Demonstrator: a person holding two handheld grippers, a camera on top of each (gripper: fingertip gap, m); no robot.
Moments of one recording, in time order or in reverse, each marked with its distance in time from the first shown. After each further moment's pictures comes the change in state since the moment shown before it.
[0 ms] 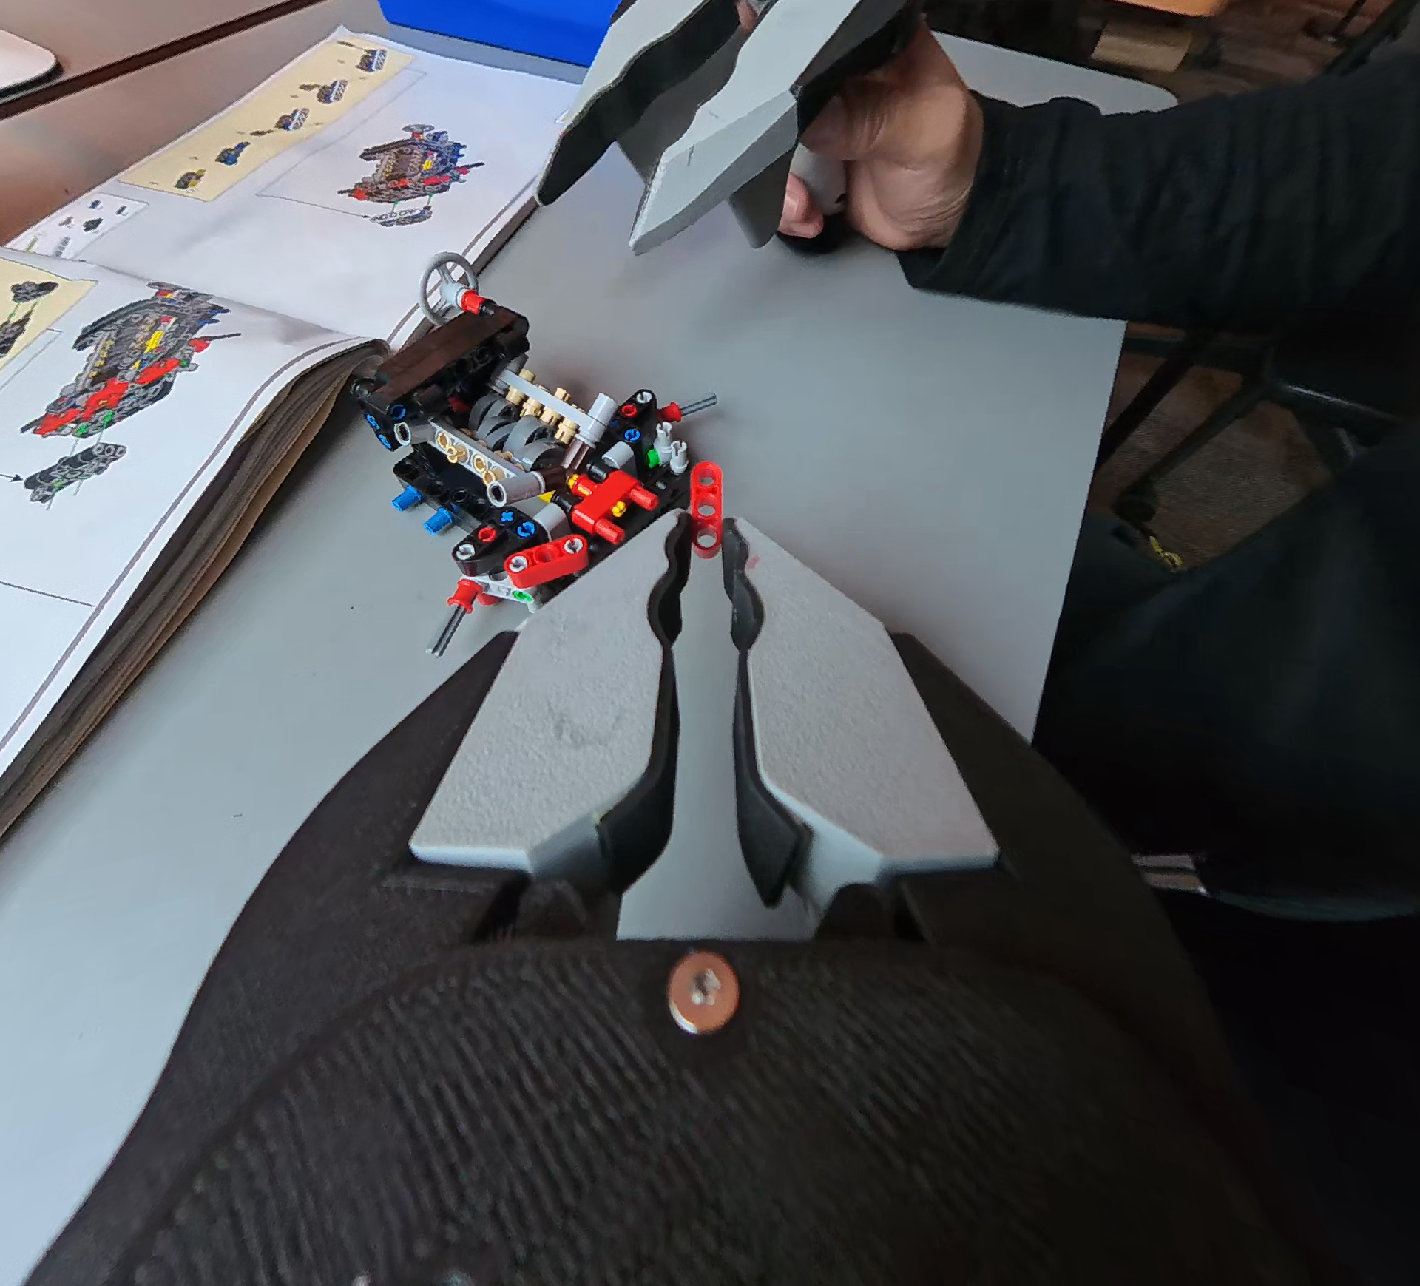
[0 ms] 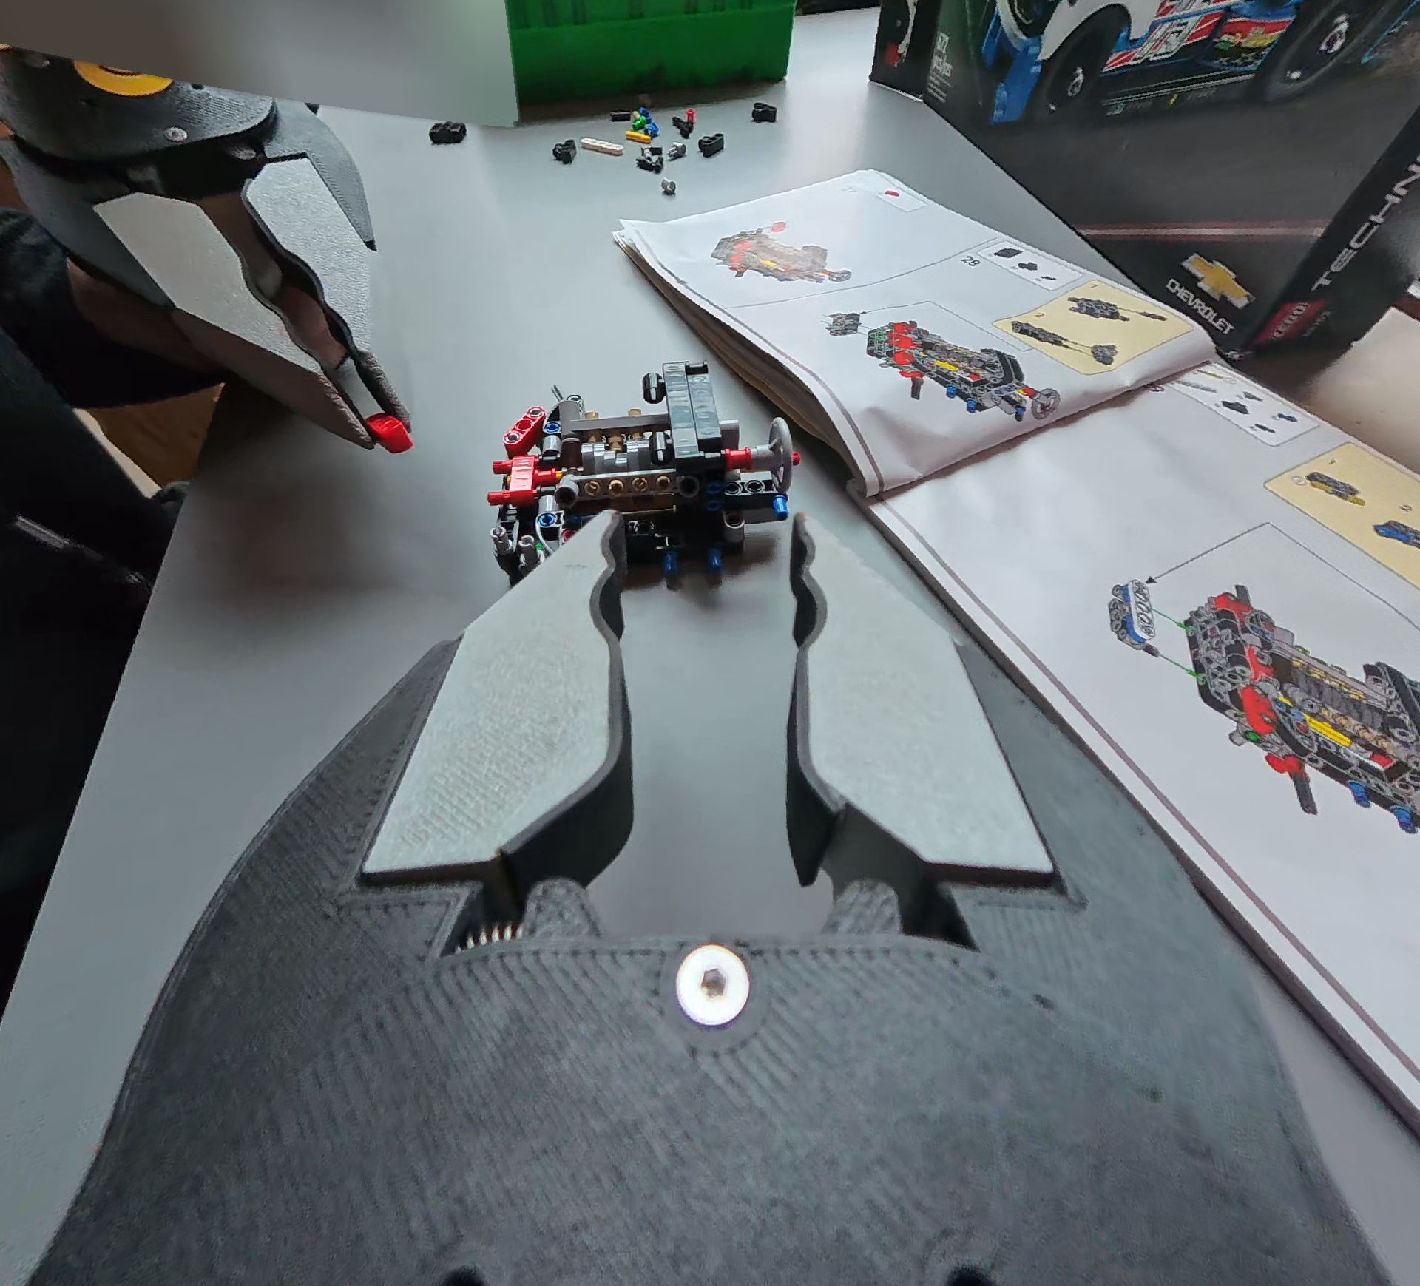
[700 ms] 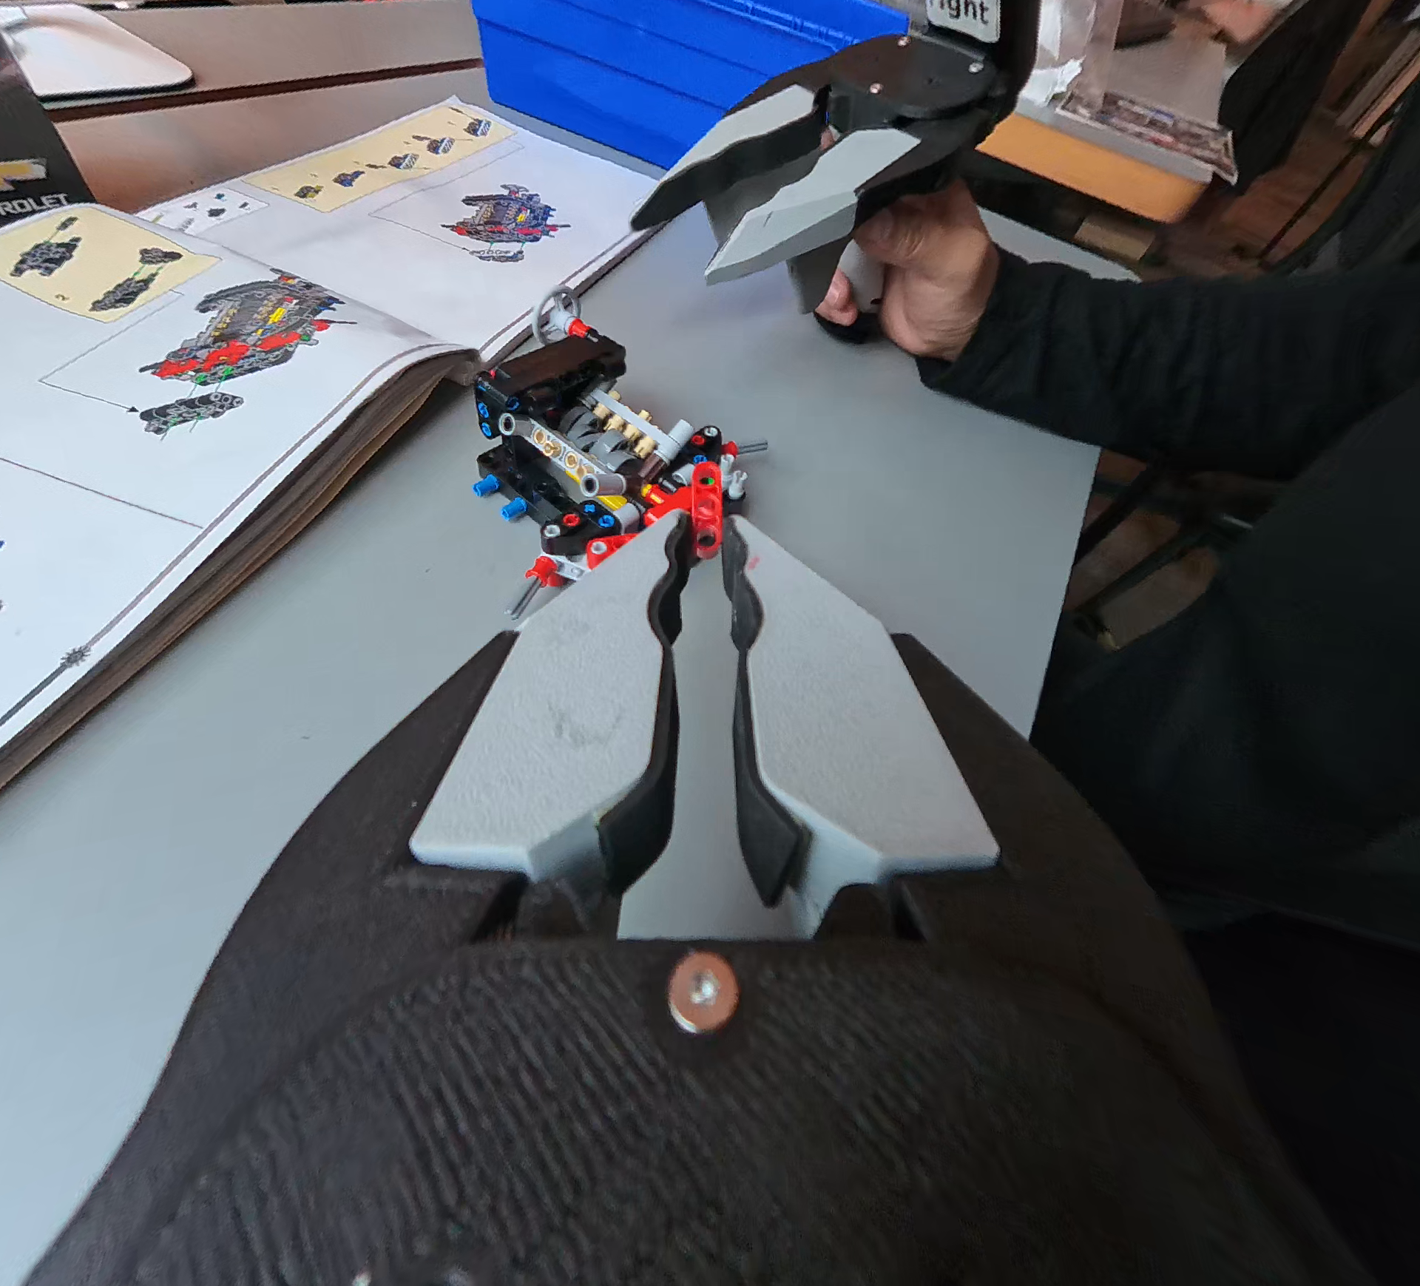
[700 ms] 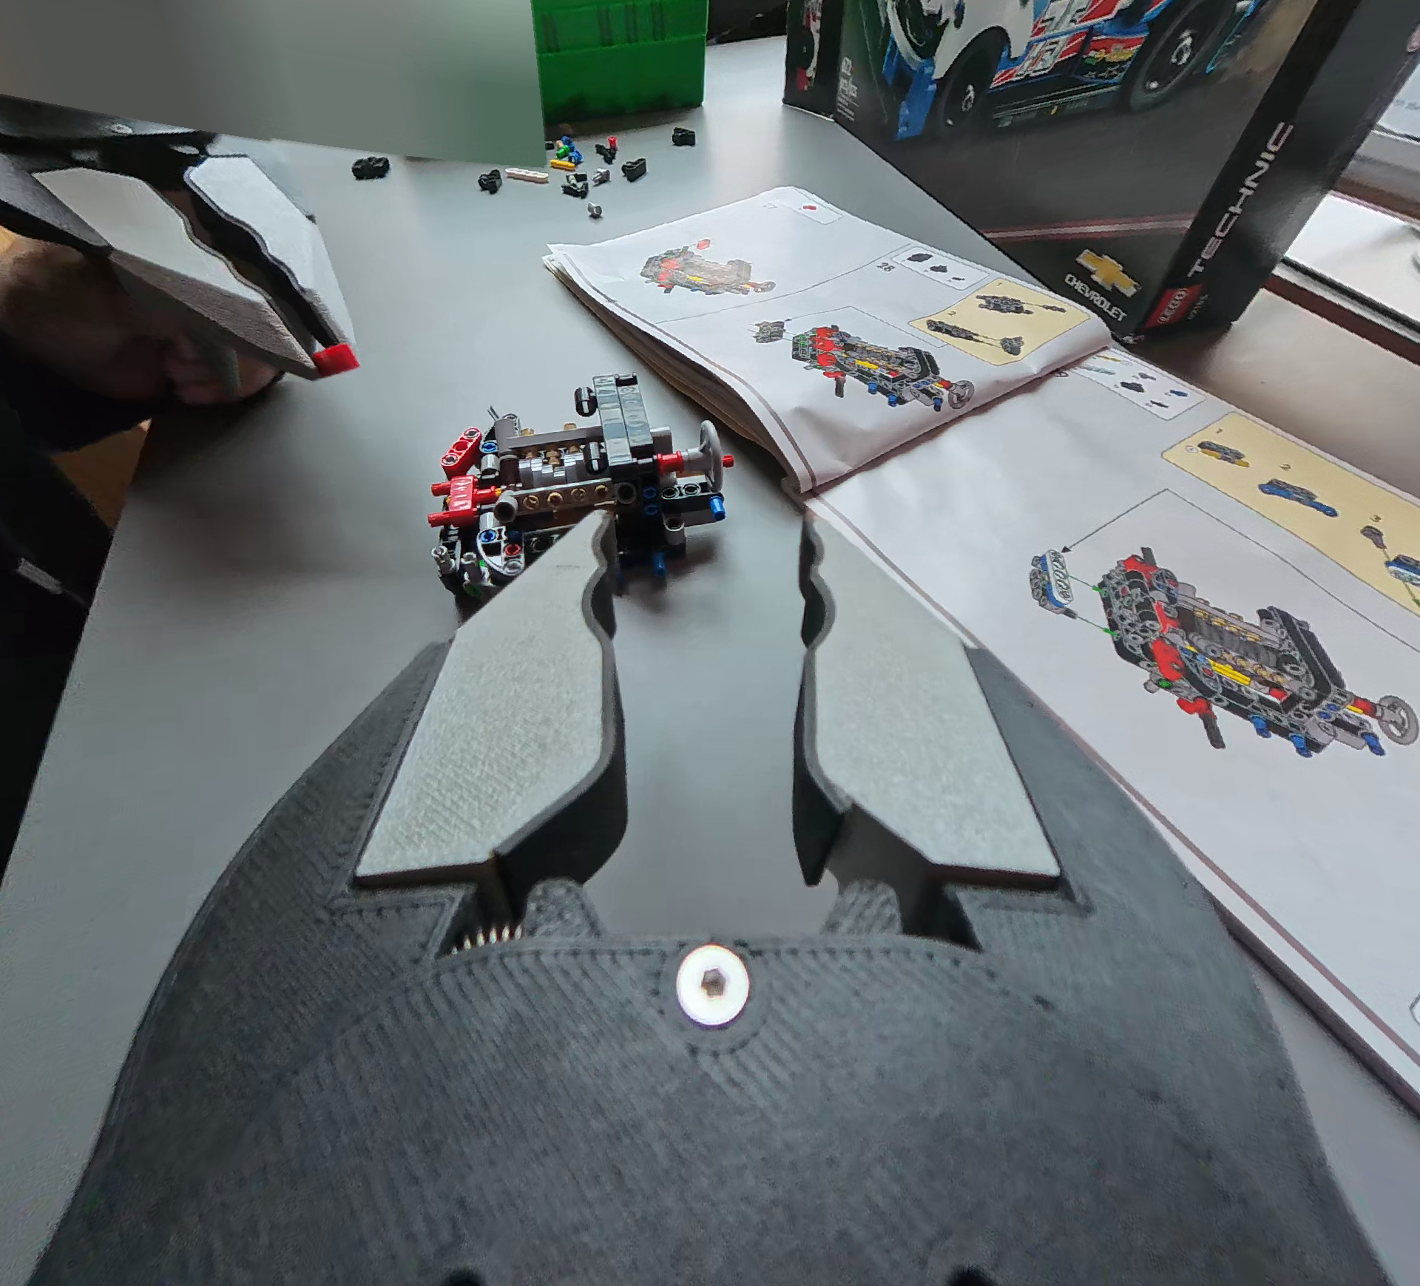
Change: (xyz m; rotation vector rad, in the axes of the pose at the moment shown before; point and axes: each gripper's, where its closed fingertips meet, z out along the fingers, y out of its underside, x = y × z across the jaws) left arm -0.022 -0.009 -0.024 0.130 -0.016 -0.154; right arm 0.018 -0.002 -0.007 0.028 0.091 0.035
